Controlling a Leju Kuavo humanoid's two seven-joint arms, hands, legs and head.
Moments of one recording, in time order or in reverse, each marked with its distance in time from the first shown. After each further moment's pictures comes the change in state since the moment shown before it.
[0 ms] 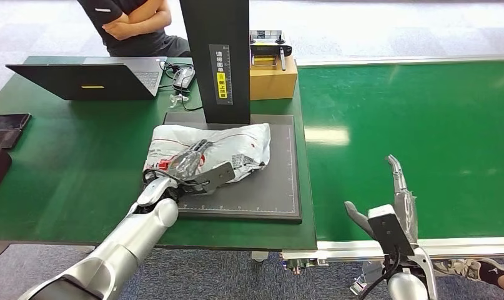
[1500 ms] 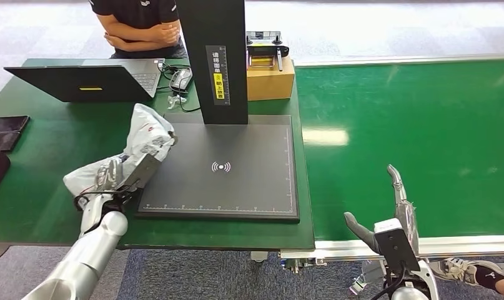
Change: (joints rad) left arm 0.149 0.175 0.334 -0.053 0.022 0.317 -0.040; right arm 0.076 0.000 0.009 -0.056 -0.066 0.016 -0.020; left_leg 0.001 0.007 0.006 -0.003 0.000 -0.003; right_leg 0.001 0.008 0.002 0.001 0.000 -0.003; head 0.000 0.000
